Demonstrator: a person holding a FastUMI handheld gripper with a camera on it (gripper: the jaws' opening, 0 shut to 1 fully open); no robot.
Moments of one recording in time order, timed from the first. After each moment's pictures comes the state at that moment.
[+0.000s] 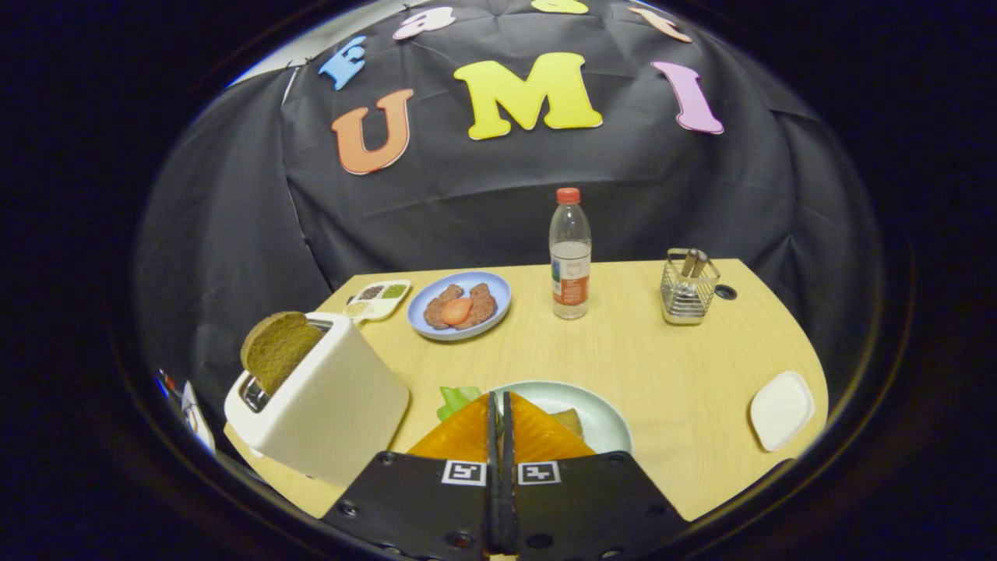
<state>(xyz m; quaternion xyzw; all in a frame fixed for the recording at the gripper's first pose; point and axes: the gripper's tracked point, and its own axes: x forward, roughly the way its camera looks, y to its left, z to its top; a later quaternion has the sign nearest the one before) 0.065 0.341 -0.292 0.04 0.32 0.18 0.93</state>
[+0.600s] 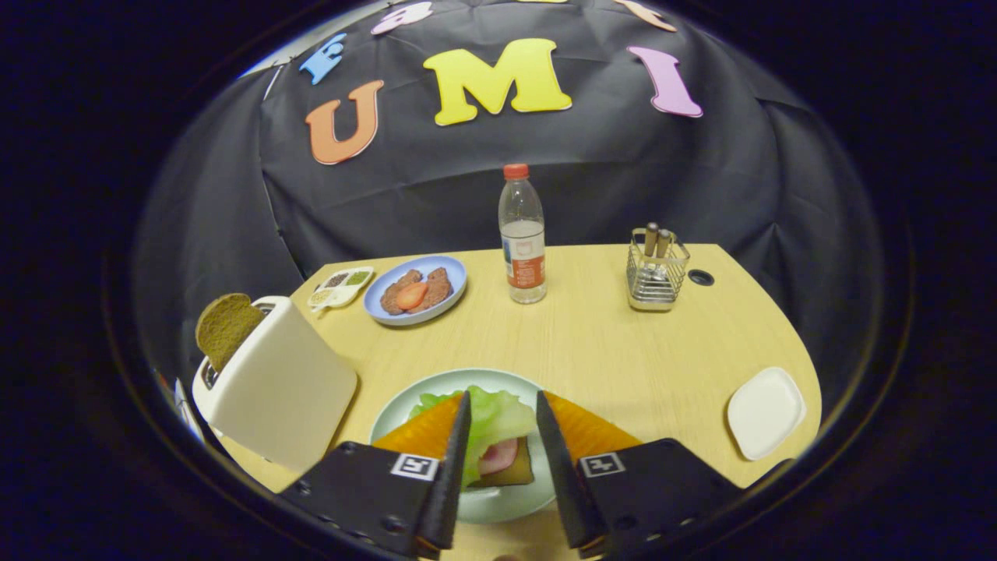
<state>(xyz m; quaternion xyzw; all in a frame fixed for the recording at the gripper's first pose) 0.083 0.297 -0.315 0.04 0.34 0.15 0.93</state>
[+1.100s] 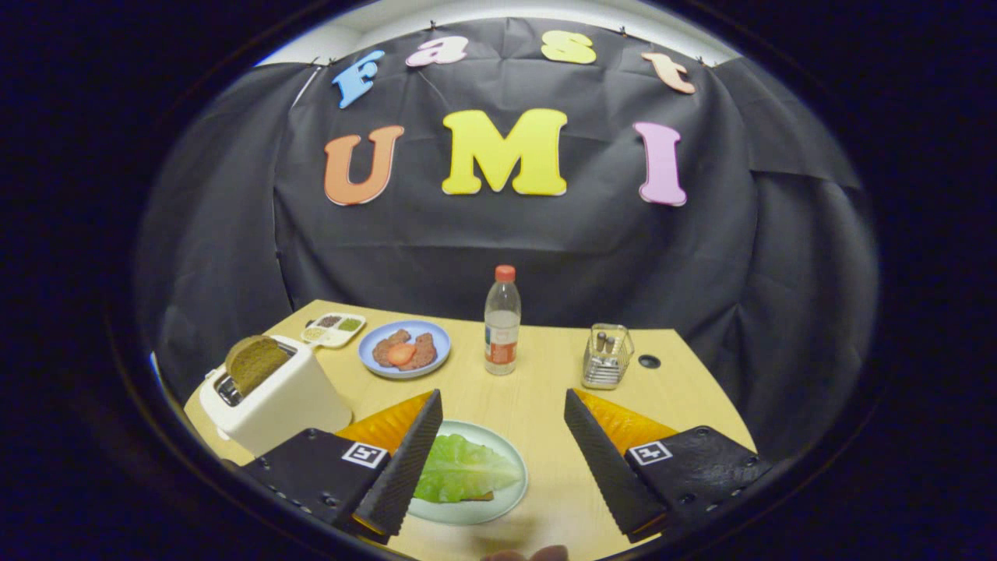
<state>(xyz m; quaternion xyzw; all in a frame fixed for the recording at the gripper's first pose) 0.068 0.274 -0.199 -0.02 0.21 0.11 0.97</state>
